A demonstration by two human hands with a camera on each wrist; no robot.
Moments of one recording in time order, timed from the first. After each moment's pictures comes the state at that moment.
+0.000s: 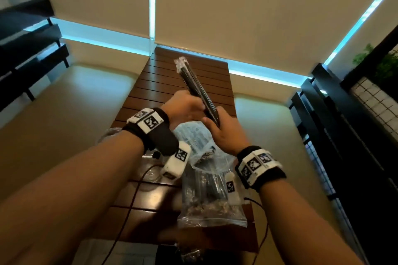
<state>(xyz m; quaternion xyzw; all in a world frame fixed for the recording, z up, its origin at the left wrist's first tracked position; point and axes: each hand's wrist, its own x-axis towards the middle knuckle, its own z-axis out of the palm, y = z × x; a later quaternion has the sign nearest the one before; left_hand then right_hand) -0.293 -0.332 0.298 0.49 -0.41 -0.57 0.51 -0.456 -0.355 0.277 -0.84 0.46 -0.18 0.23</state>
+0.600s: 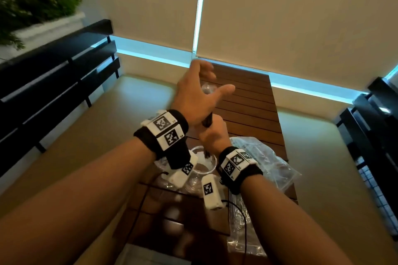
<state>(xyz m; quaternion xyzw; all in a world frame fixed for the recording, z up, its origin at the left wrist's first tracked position) -0.186 -0.281 0.338 0.61 -0.51 -0.10 0.59 -0.269 -0.332 0.256 -0.80 0.41 -0.26 0.35</state>
